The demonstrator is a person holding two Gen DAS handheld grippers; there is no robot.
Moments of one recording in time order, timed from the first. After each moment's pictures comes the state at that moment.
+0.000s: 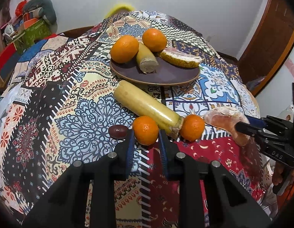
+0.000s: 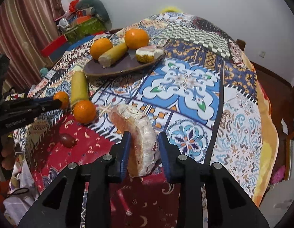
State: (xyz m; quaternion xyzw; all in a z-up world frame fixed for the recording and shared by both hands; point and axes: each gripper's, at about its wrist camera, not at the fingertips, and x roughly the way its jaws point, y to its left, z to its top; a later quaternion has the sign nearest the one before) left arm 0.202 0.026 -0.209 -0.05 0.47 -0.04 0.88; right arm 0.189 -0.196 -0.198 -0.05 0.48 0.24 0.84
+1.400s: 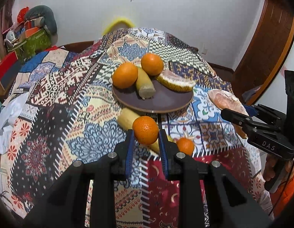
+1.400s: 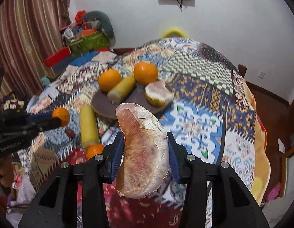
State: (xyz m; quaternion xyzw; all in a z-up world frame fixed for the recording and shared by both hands) left arm 0.208 0.034 -0.170 -0.06 0.42 -0.05 0.90; right arm 0.216 -0.164 -0.153 -0.05 0.41 0.24 0.88
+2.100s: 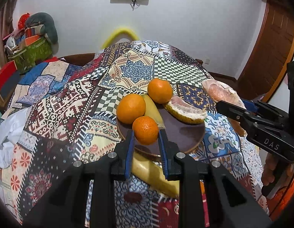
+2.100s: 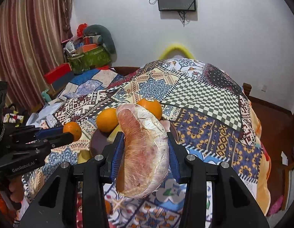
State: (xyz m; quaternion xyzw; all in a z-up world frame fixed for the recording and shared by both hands) left arm 0.273 0.051 -0.160 -0.06 0.39 -0.04 0.92; right arm 0.272 -0.132 -0.133 -0.04 0.36 0.25 0.90
